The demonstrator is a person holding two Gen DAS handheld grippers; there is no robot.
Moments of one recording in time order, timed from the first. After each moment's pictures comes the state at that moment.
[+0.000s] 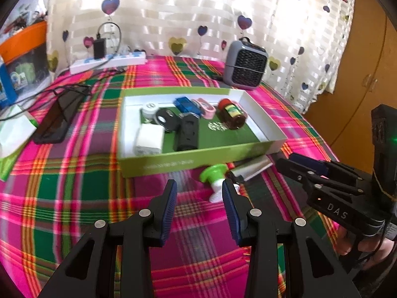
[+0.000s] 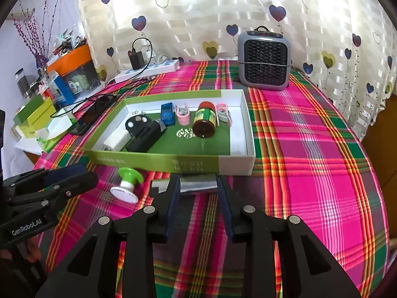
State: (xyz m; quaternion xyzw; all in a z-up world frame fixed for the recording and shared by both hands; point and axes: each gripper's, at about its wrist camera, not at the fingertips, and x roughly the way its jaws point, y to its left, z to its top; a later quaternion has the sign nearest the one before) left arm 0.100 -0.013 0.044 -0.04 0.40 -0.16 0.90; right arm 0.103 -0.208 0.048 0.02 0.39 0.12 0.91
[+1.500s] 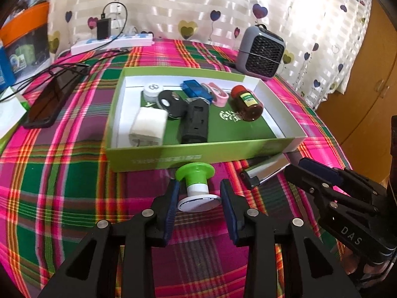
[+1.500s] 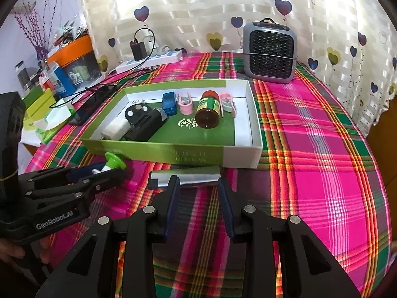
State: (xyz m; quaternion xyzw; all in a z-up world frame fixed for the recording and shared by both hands) left arm 0.125 -0.015 0.022 -0.06 0.44 -0.13 0.89; right arm 0.109 -0.198 0.039 0.01 0.41 0.12 0.90
